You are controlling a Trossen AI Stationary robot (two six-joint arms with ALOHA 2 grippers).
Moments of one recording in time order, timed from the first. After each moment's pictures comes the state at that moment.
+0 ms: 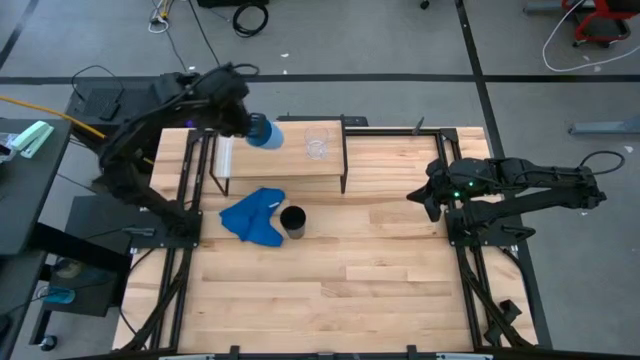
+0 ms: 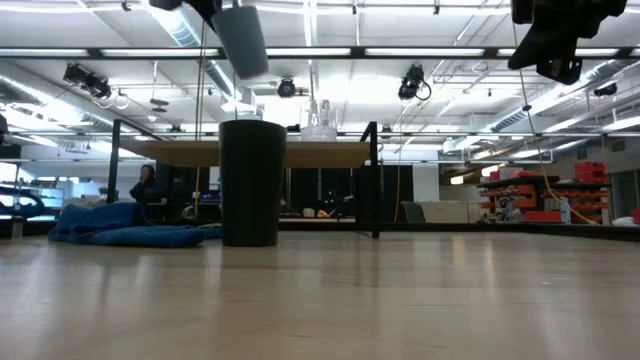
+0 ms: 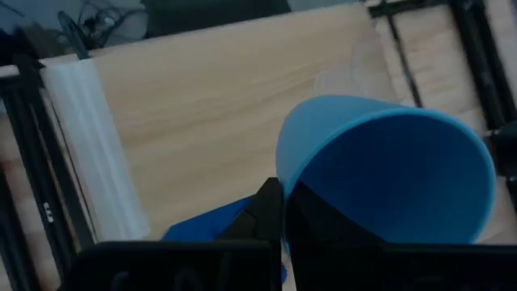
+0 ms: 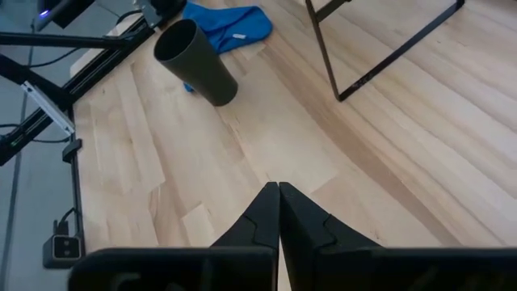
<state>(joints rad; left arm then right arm) 0.48 1.53 2.05 -1.57 -0.15 -0.79 0.01 0.62 0.79 -0.84 0.10 0.66</state>
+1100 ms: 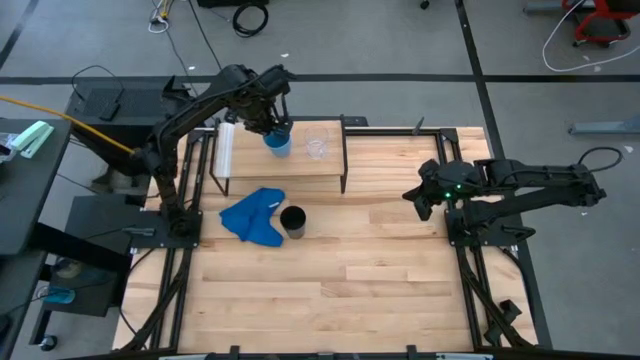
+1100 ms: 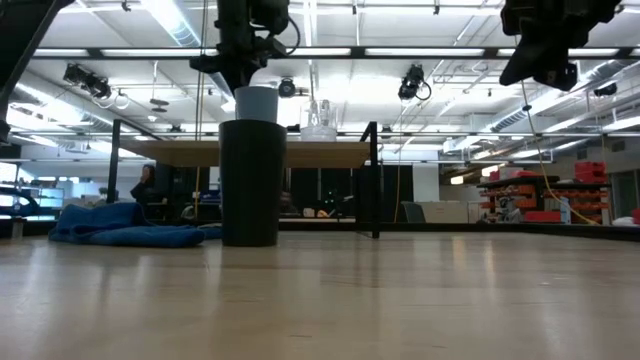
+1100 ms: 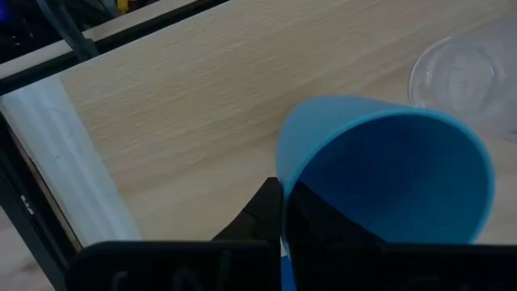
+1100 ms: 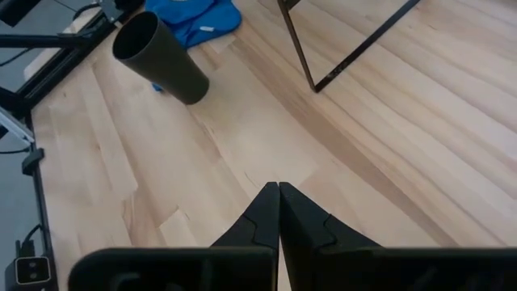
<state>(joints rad) 0.61 1.85 2.06 -1.57 -0.09 -0.59 0.01 0.70 0.79 -0.84 0.16 0.71</state>
